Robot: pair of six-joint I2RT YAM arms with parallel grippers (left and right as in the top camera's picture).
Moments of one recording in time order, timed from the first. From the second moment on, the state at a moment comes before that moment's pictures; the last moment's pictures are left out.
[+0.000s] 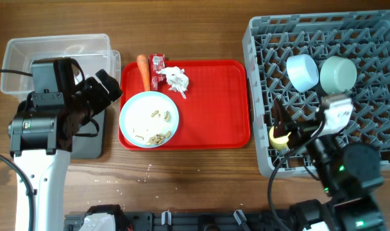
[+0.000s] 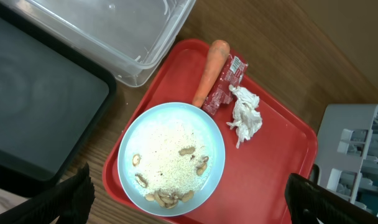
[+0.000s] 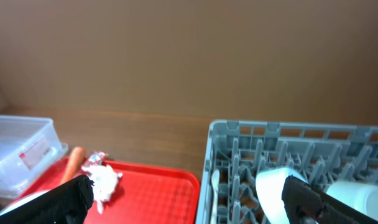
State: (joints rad) left arm 0.03 1.17 1.28 -1.05 0.07 -0.61; right arm 0.24 0.45 0.63 -0.30 0.01 0.07
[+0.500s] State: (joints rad) left arm 0.03 1.17 1.28 -1.05 0.07 -0.61; right arm 0.24 0.02 0.06 0.03 0.01 0.07
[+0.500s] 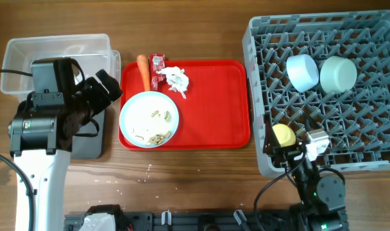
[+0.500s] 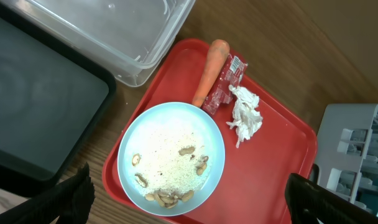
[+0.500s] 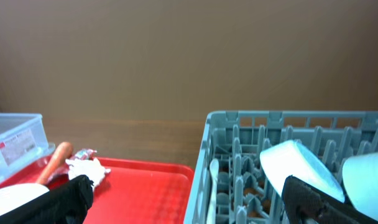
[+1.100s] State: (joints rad) left arm 0.03 1.17 1.28 -1.05 0.07 -0.61; right arm 0.24 0.02 0.01 0.01 0.01 0.07
